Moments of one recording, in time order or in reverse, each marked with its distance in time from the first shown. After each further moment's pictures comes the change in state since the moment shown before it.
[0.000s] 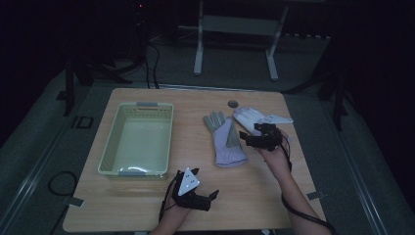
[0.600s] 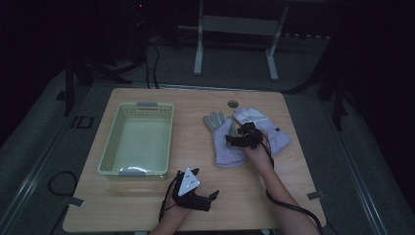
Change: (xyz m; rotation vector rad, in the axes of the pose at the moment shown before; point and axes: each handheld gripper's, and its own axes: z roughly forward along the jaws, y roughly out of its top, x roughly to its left) left arm 0.000 0.000 0.000 0.004 -0.006 0.004; right arm 0.010 -0.010 0.072 0.159 0.037 0.004
